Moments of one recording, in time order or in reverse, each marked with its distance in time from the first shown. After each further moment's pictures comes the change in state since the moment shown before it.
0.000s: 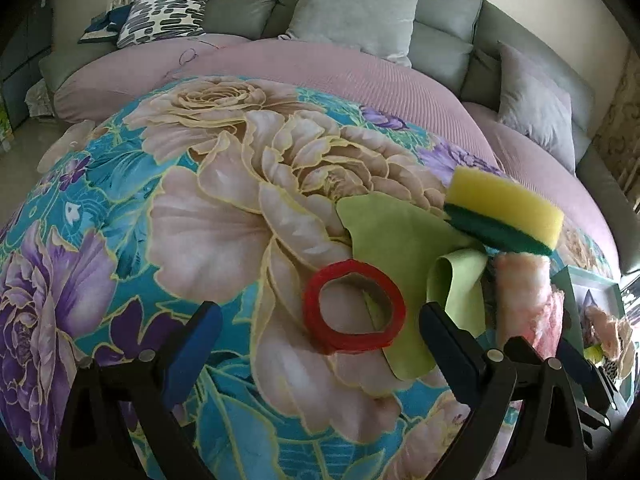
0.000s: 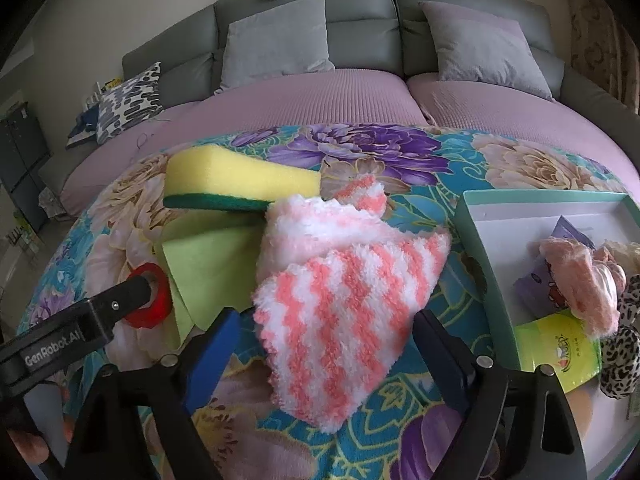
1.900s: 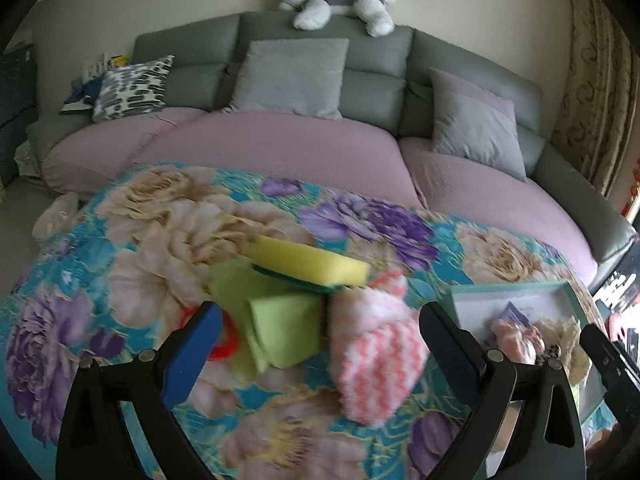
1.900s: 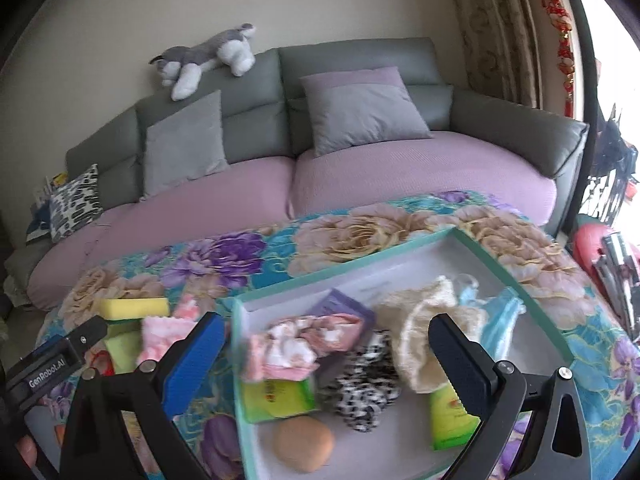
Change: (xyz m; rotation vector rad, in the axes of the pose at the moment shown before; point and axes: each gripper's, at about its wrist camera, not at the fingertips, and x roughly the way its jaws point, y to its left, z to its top) left arm -0.083 -0.116 -0.005 0.107 -0.215 -0.032; right arm -0.138 -0.146 0.010 0.202 -0.256 -0.169
